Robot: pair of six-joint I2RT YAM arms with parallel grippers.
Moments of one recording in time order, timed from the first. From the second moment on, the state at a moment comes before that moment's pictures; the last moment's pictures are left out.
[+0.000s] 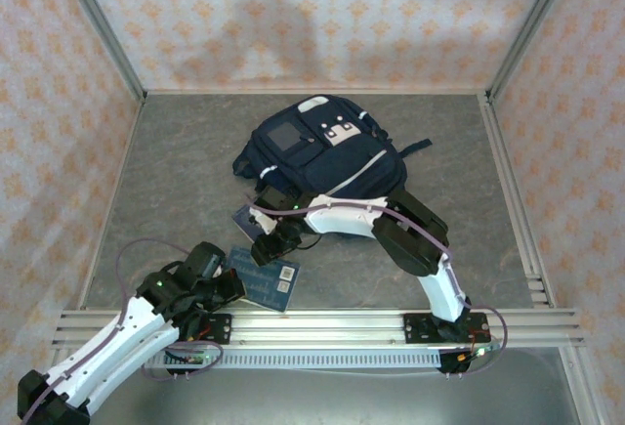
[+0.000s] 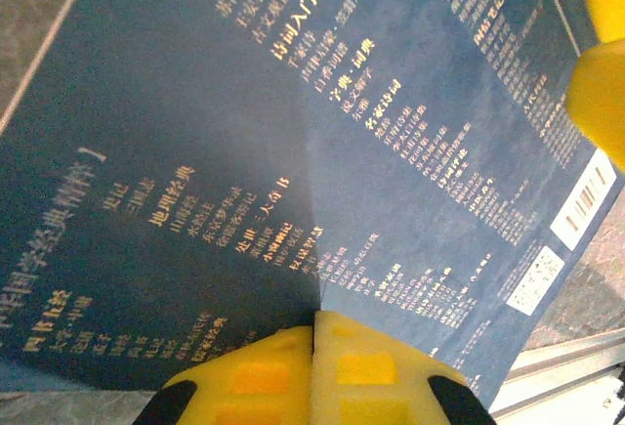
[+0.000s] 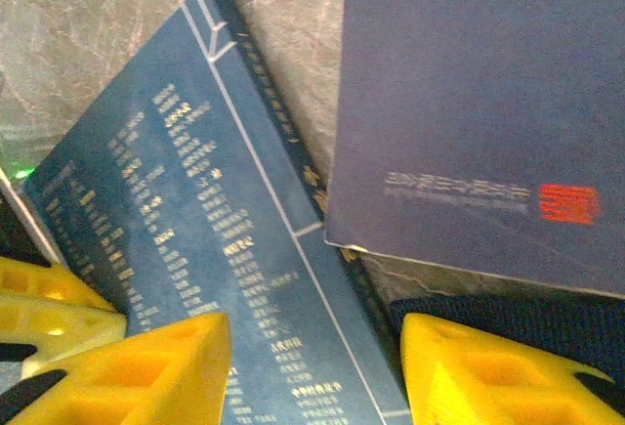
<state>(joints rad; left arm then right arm) -0.55 0.43 0.22 -0.90 0.28 -1.06 1.04 2.07 1.44 -0.54 -0.44 0.40</state>
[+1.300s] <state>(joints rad) -0.45 0.96 0.30 -0.46 0.26 -0.97 0.87 2.12 1.53 -0.76 -0.53 0.31</state>
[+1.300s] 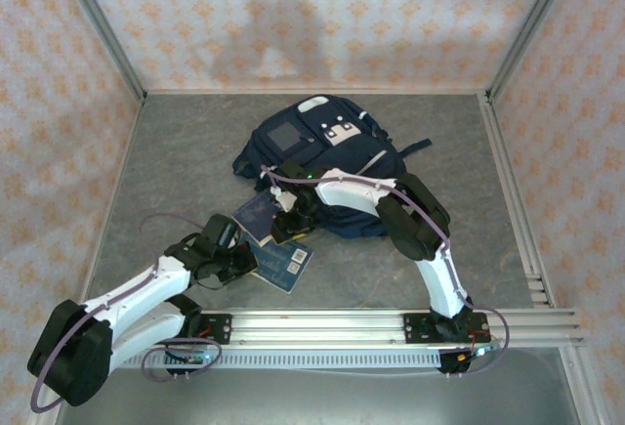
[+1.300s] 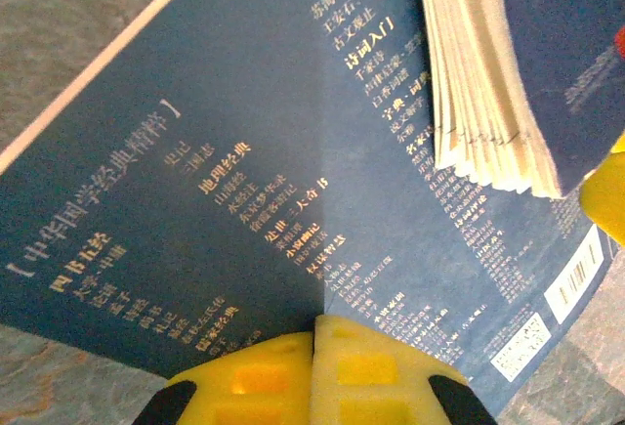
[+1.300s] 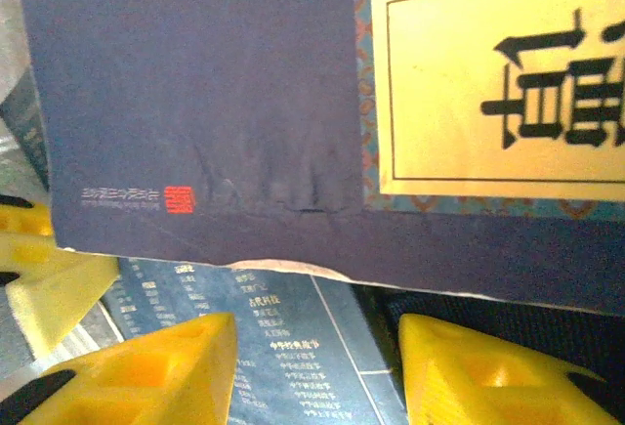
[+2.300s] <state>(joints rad) -0.45 0.80 0.24 -0.45 0.23 -0.96 0.90 2.01 1.29 -0.43 -0.84 0.66</state>
